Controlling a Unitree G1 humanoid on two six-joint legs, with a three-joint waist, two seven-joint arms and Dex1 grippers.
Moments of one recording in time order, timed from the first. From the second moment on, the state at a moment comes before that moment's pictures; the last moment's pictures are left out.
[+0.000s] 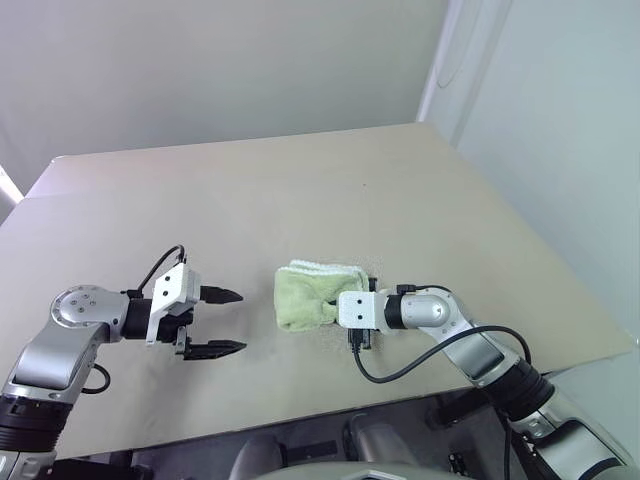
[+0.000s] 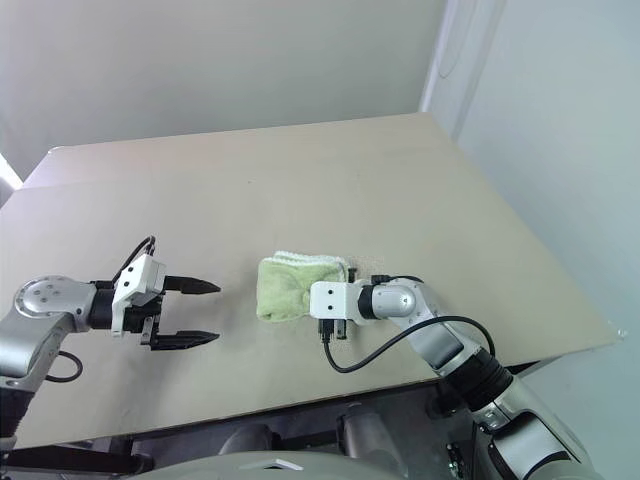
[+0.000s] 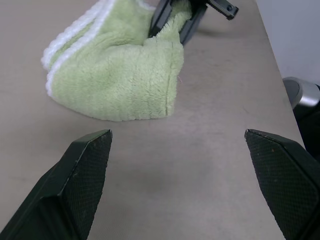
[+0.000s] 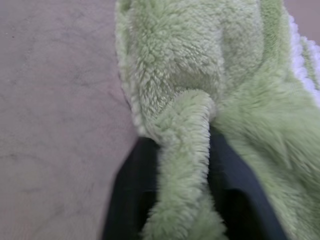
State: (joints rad) left arm -0.08 0.86 0.05 -0.12 -0.41 0.27 -1.35; right arm -0.38 -0.55 0.54 -0.08 -0.19 0.17 0.86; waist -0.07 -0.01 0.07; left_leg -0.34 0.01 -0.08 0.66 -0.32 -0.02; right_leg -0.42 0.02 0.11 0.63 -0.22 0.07
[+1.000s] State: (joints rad) left arm -0.09 0.87 0.05 -0.09 -0.40 0.21 -1.32; right arm -0.47 -0.64 -0.03 -0.12 0.17 0.49 0.75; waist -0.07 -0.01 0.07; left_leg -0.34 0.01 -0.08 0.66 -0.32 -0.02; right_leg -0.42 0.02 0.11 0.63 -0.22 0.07
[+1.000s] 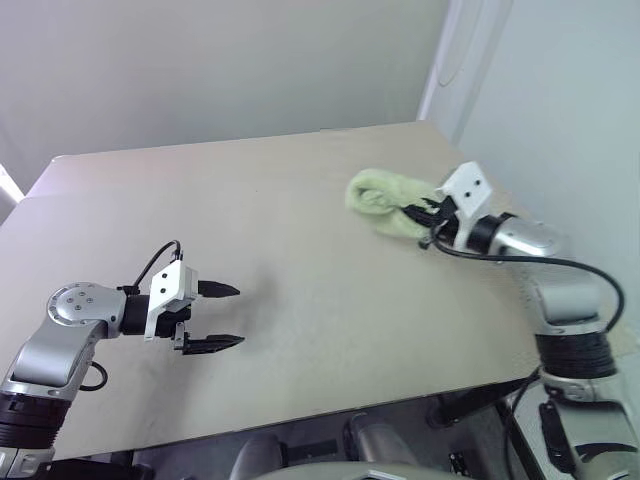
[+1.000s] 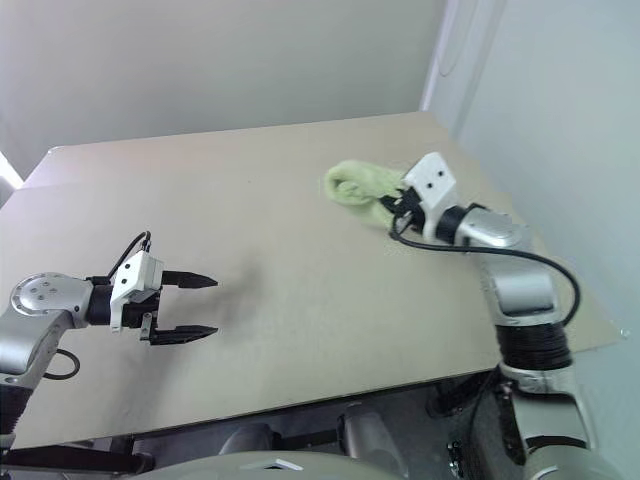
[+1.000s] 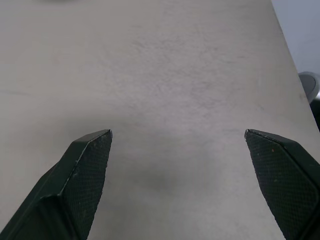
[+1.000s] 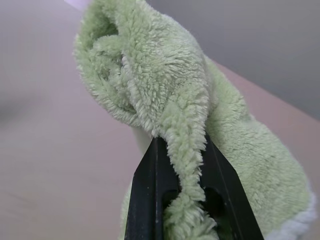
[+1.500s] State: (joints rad) left arm -0.11 0.87 0.05 -0.08 -0.40 0.19 -1.32; right arm -0.26 -0.63 0.17 -0.06 0.02 0.36 0.76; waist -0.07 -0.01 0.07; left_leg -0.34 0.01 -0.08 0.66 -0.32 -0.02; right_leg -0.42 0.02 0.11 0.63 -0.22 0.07
